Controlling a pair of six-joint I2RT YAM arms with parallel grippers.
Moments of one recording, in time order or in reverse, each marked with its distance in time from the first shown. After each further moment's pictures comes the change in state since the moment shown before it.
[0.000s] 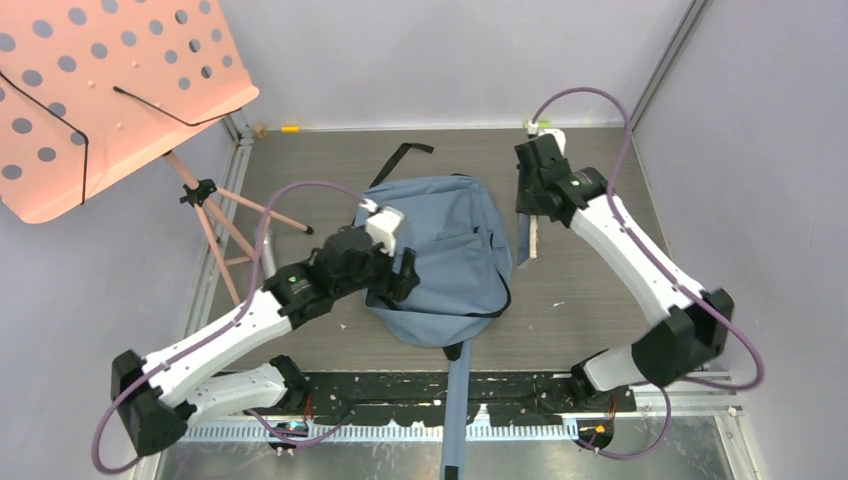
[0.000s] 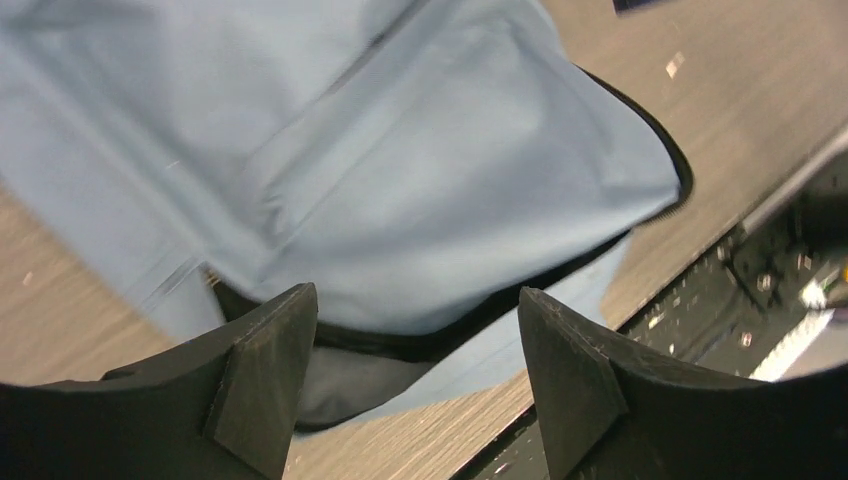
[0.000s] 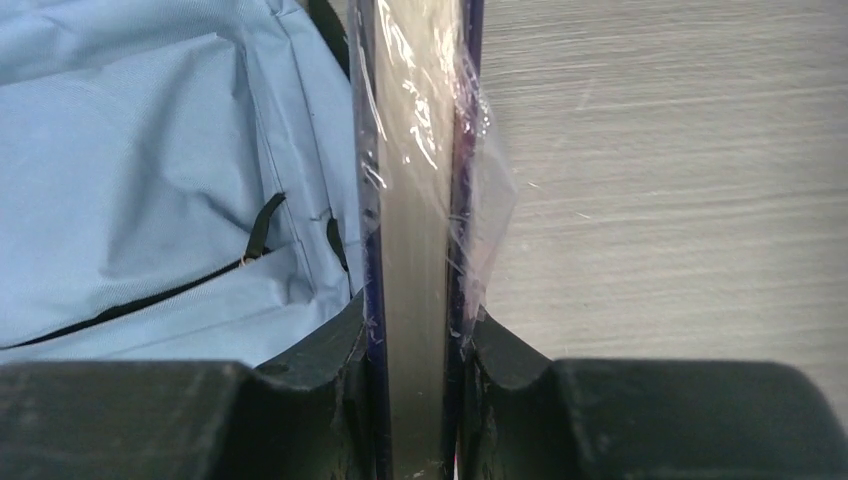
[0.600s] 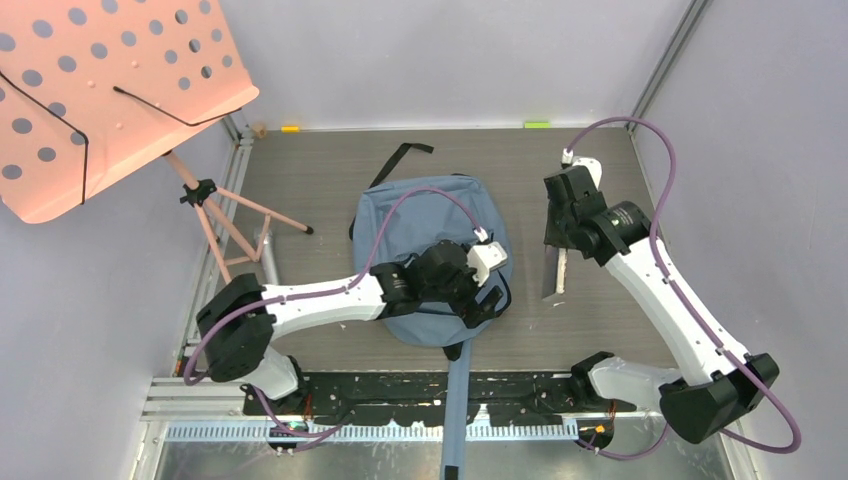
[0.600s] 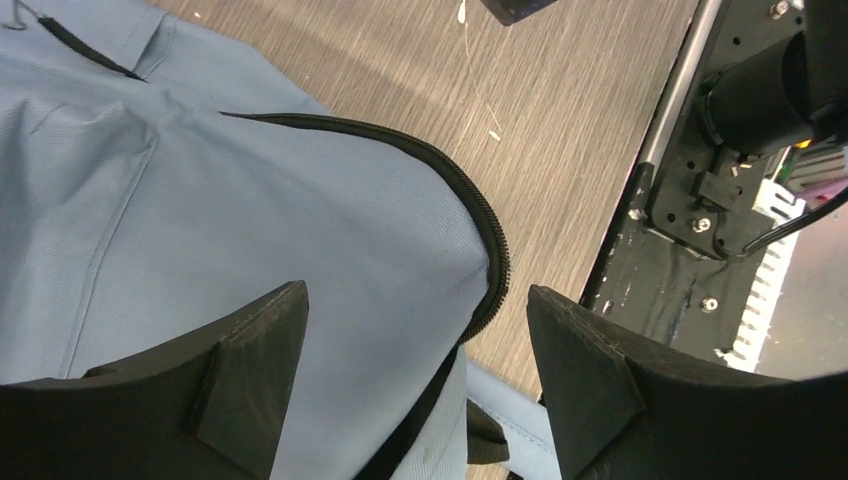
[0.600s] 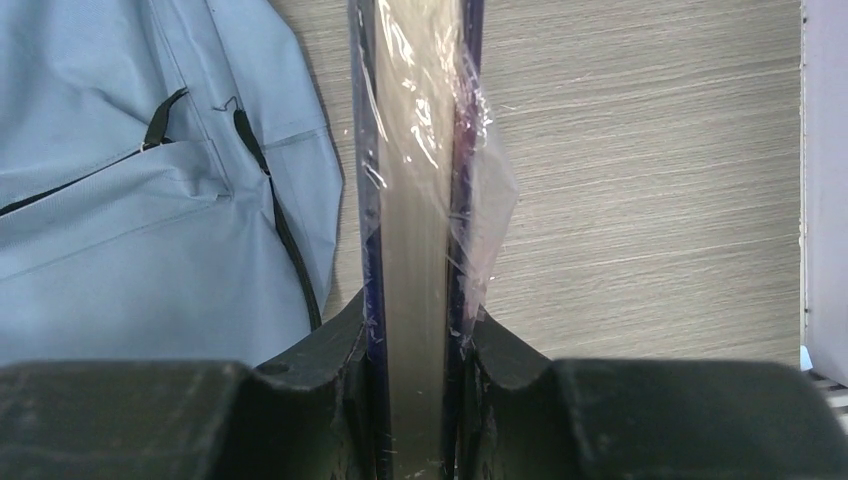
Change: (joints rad) left arm -0.299 0.565 0.156 0.399 0.177 0.209; right arm -0.008 -0.320 -0.154 -0.198 0.056 0.069
